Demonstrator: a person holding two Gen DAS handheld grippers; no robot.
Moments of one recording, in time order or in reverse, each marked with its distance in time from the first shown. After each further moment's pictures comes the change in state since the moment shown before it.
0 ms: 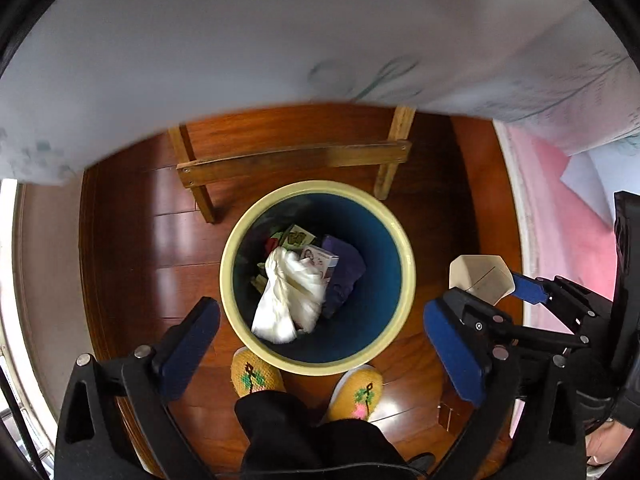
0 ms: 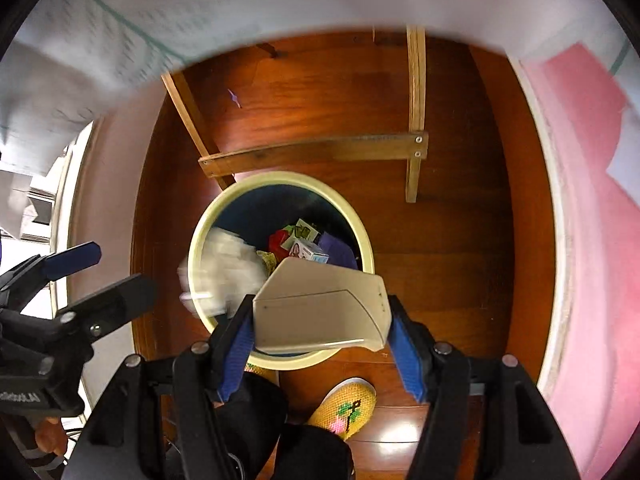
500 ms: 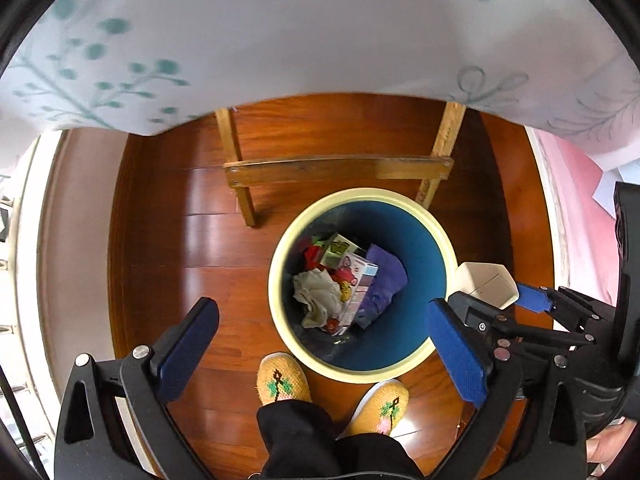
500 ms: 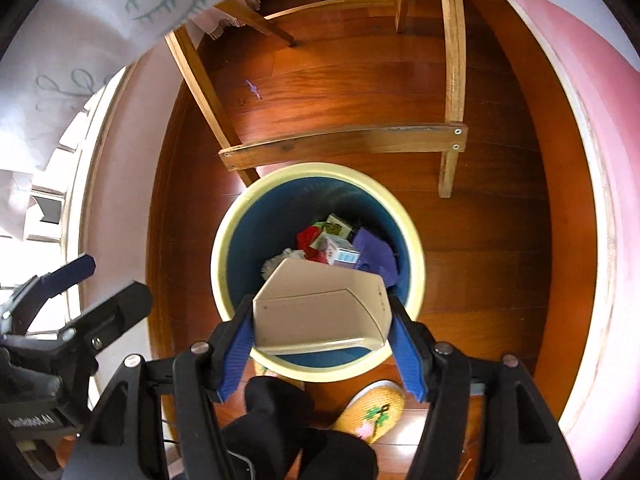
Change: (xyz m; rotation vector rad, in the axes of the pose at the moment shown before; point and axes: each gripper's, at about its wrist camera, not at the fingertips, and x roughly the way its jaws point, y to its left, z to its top) left arm -0.007 0.040 -0.013 -0.067 -0.073 0.098; right arm 0.023 0.027 0.012 0.013 0.042 0.079
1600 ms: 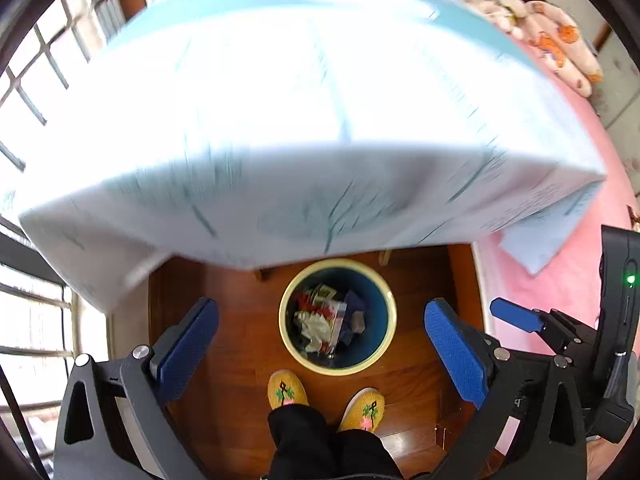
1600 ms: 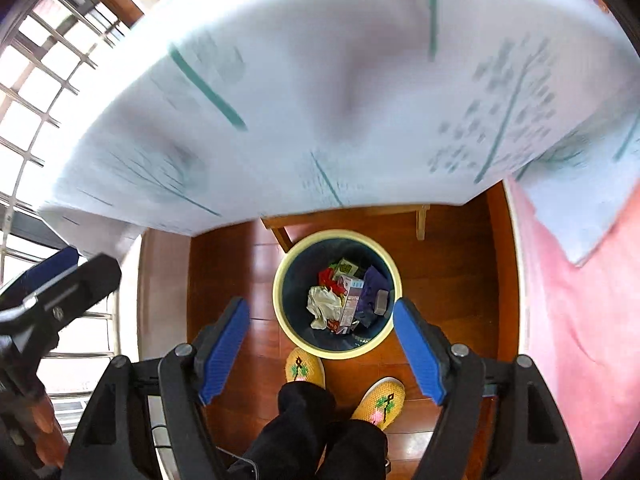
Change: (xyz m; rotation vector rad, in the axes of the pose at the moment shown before) left arm -0.232 -0.022 0.036 0.063 -0.188 -0.035; right arm -0.213 0.053 -0.010 0.032 -0.207 -0.032
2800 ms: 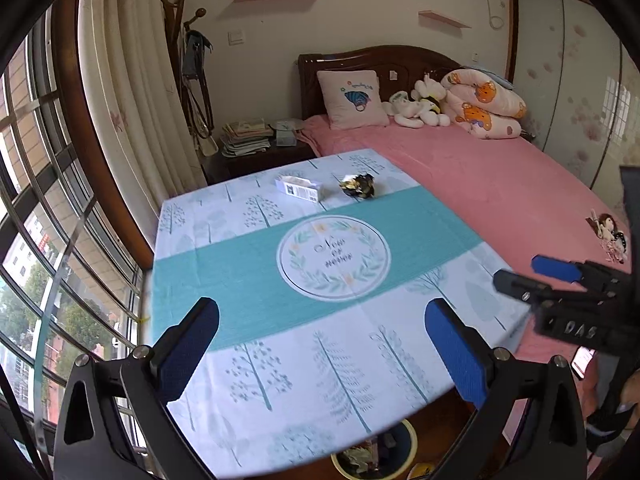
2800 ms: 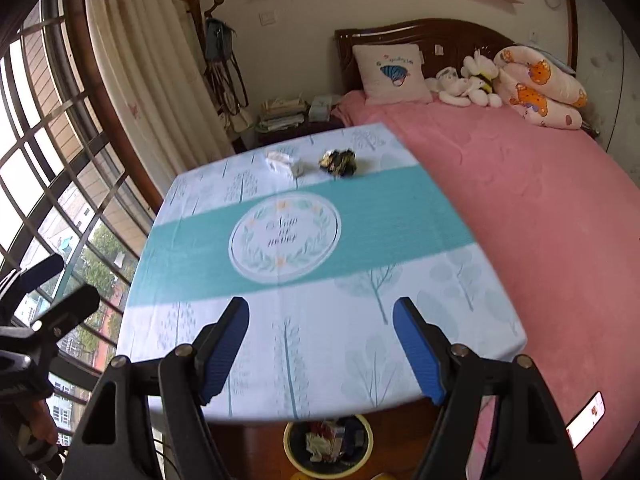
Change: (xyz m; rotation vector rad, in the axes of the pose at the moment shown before) left arm -0.200 0.004 0.188 0.275 -0.446 -0.041; right arm -0.225 0.060 0.161 0.029 -0.501 -0.155
